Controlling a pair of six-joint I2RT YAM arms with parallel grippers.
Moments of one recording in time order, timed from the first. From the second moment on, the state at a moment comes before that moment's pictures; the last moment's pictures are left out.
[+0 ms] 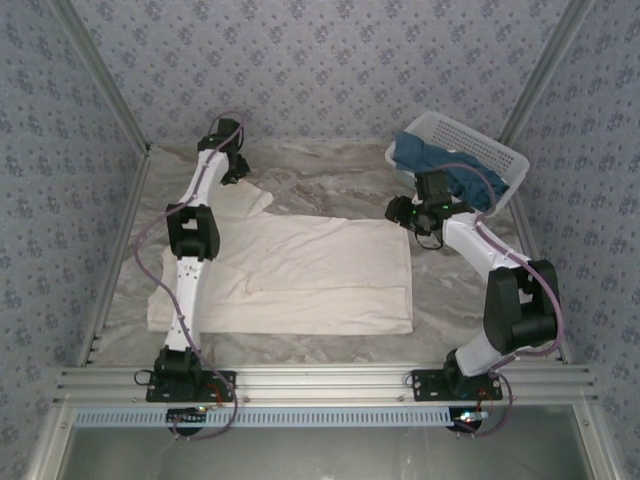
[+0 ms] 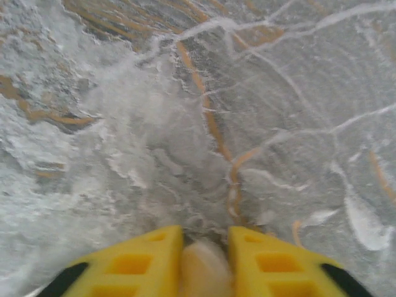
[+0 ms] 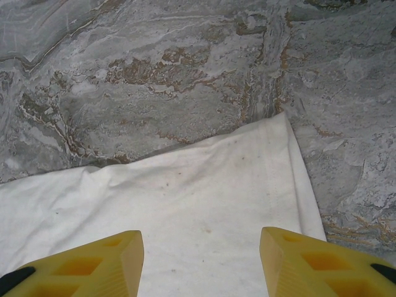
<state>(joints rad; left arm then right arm) -0.12 2.77 2.70 -1.06 -0.17 -0.57 0.21 1.55 1.06 -0.40 -0.11 0.56</state>
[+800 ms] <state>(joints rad) -0.13 2.62 2.70 -1.24 -0.09 -0.57 0.18 1.98 1.37 -0.43 0.07 0.59</state>
